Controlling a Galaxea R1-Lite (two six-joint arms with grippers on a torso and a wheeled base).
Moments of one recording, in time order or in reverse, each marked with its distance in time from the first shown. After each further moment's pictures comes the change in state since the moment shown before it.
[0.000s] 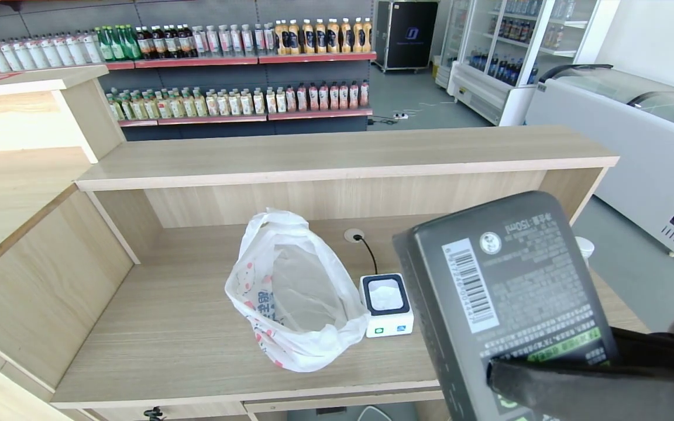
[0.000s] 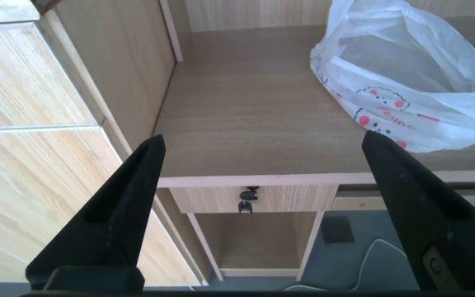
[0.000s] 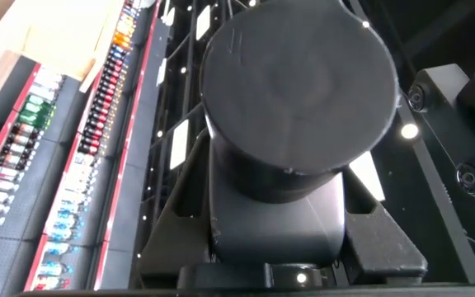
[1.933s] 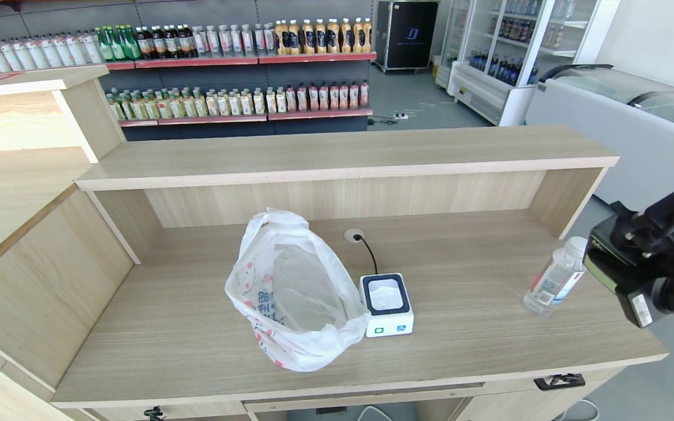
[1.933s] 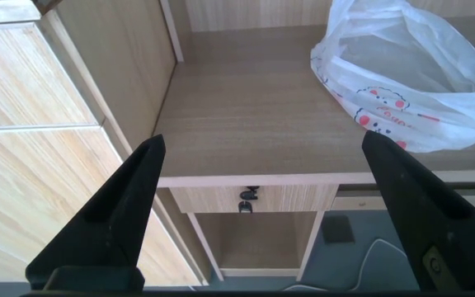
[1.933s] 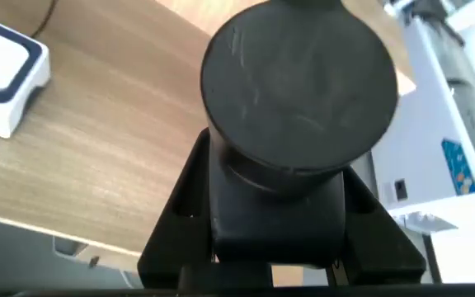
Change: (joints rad) left arm 0.000 0.000 0.000 0.000 0.000 0.000; right arm -0.678 -0.133 -0.070 0.690 -0.818 1.751
